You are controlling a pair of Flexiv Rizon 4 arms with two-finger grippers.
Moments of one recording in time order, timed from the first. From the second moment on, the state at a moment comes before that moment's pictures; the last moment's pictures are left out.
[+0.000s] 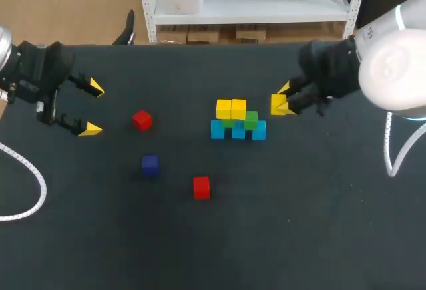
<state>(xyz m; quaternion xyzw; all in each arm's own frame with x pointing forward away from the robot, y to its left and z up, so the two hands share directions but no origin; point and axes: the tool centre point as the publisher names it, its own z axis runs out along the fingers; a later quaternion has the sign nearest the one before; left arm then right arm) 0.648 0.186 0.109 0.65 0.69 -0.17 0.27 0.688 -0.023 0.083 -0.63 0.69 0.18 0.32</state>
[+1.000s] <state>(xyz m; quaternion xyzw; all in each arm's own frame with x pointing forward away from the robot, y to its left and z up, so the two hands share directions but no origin) 0.648 0.186 0.109 0.65 0.69 -0.17 0.27 0.703 0.014 0.068 -0.63 0.67 0.21 0.33</state>
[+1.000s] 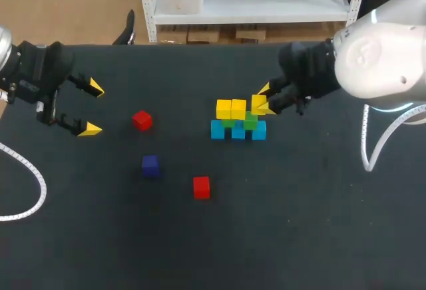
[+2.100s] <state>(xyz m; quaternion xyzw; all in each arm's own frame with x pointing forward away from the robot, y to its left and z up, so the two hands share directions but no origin) 0.648 0.186 0.109 0.65 0.69 -0.17 0.27 0.700 0.020 0.061 -0.63 0.68 0.22 0.32</state>
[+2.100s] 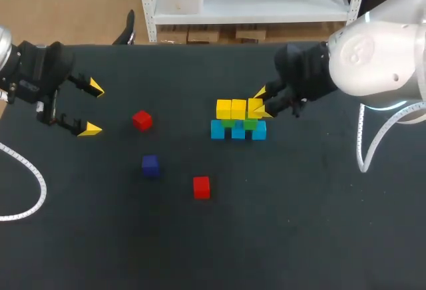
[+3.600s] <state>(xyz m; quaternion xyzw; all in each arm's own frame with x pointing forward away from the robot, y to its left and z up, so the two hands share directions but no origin) 0.648 0.186 0.109 0.65 0.69 -0.17 0.27 0.701 0.023 0.057 -0.63 0.68 0.22 0.31</state>
